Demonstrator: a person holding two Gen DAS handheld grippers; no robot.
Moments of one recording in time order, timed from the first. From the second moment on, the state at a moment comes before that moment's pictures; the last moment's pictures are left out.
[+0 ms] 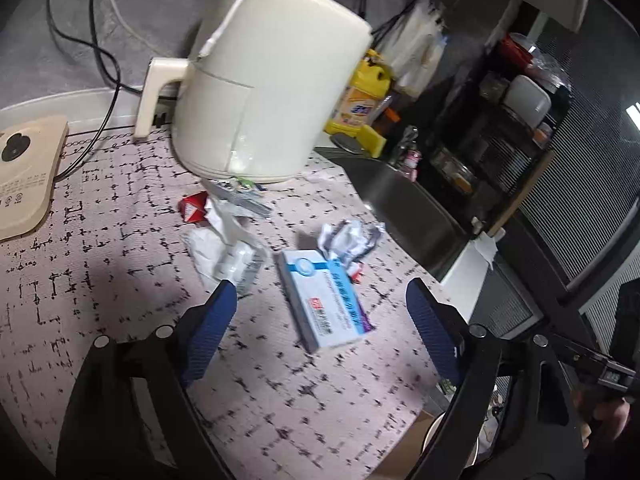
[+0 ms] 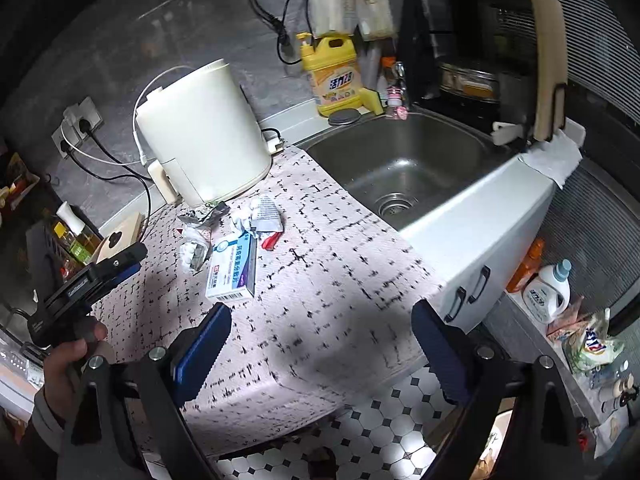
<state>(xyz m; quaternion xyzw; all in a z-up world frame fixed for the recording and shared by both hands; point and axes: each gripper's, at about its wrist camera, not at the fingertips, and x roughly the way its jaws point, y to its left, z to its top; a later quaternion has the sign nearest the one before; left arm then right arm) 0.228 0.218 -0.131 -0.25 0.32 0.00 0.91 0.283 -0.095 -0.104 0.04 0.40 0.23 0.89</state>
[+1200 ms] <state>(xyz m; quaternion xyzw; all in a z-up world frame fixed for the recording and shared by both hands) 0.230 0.284 -0.177 -0.22 0.38 0.01 0.90 0.315 0.059 -0.168 -0.01 0.44 0.27 0.86</state>
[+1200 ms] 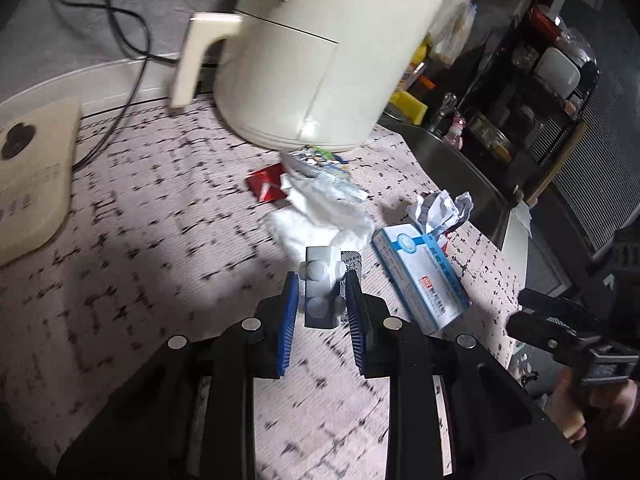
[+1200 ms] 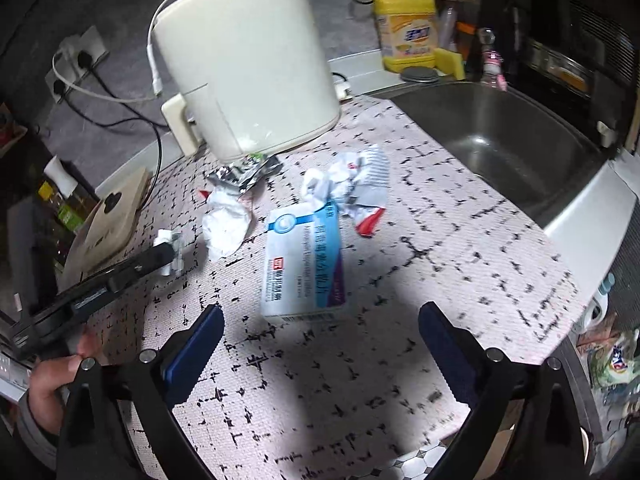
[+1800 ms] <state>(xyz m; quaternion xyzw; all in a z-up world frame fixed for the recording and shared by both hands) 0.139 0.357 -0.184 -0.26 0.37 0.08 0.89 0.328 0.125 -0.215 -0.11 0.47 0.22 0.85</state>
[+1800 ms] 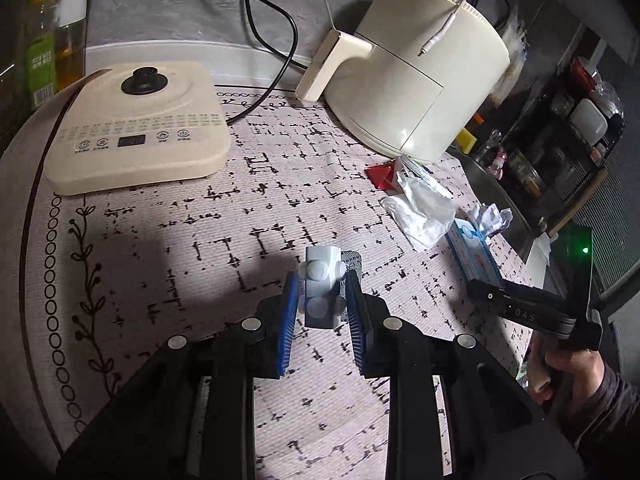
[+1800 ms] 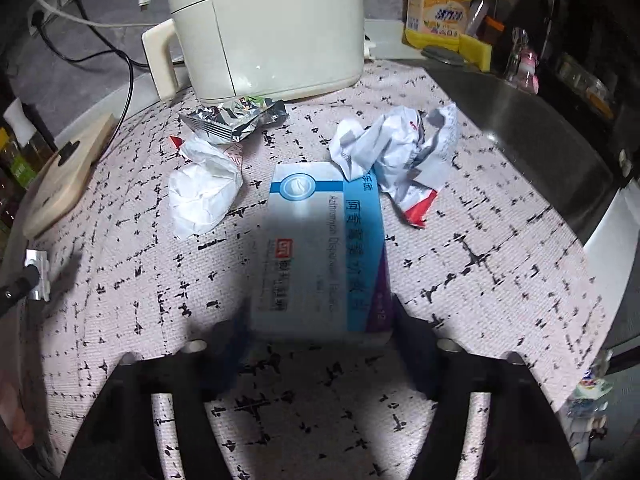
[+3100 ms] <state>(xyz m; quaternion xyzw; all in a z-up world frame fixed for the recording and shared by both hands) 0.098 0.129 -0.111 -0.22 0.34 0.07 0.91 0.219 -0.127 -0.134 -0.03 0.38 0.30 0.87</state>
